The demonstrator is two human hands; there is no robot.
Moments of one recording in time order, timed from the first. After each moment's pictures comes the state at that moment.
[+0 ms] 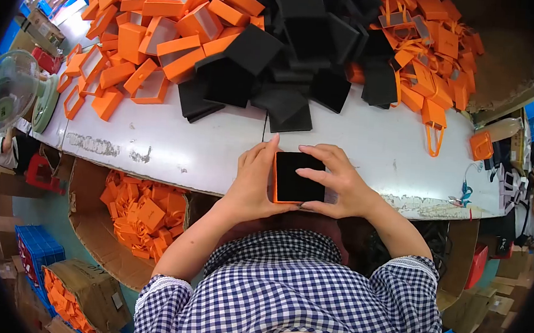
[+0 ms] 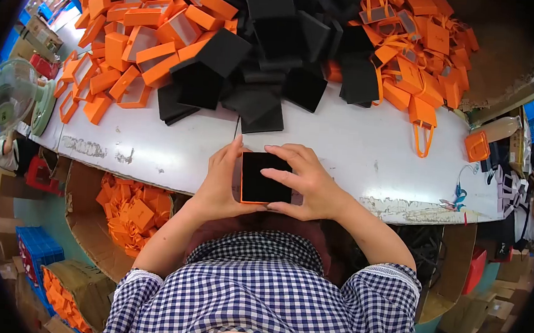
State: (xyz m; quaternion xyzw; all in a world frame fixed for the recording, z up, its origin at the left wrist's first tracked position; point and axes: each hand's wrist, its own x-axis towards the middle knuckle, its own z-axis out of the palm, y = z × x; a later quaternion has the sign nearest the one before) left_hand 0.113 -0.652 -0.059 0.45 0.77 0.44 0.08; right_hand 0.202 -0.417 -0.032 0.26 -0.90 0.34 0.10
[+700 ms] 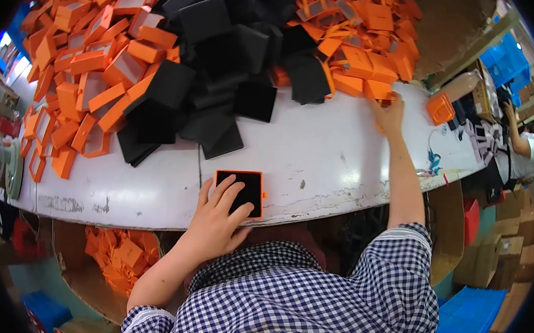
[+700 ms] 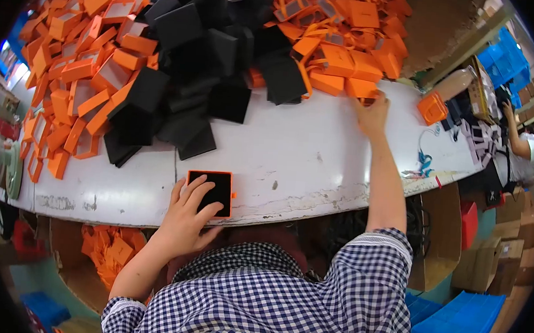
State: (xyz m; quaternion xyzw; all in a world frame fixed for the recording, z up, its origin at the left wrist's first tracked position) left_hand 0.130 -0.633 -0.026 0.60 0.77 0.21 0.05; right_hand 0.243 -0.090 -0.100 -0.41 -0.84 0.16 0.32
